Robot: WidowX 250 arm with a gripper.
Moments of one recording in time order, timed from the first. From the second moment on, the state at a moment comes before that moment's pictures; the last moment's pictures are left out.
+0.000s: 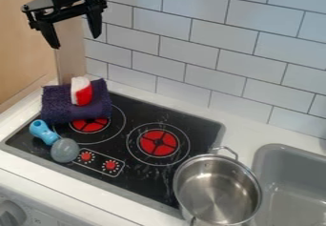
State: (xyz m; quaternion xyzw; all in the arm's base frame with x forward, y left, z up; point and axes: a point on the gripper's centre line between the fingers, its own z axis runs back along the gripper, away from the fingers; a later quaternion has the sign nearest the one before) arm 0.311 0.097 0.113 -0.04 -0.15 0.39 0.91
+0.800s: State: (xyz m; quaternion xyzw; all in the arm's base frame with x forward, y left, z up) arm 0.307 0.100 0.058 -0.04 -0.08 0.39 0.92
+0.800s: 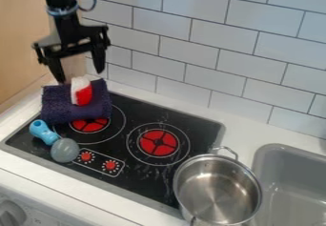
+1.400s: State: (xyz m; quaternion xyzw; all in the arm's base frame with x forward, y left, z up) arm 0.317 0.106 0.025 -0.03 -0.04 0.39 0.92
